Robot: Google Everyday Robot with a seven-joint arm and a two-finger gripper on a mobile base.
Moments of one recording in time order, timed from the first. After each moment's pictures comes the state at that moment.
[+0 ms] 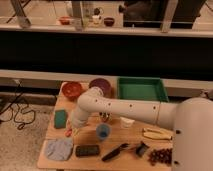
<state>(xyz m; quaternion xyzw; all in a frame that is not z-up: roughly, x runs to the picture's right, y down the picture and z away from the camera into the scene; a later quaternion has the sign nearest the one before) -0.188 0.203 0.743 -0.27 -0.38 -0.26 0.84</state>
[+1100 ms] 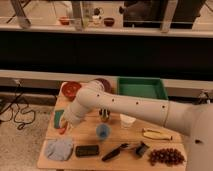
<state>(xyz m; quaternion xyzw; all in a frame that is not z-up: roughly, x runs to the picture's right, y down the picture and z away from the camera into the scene) -0.198 0.172 0.684 -0.23 -0.42 -0.28 0.83</state>
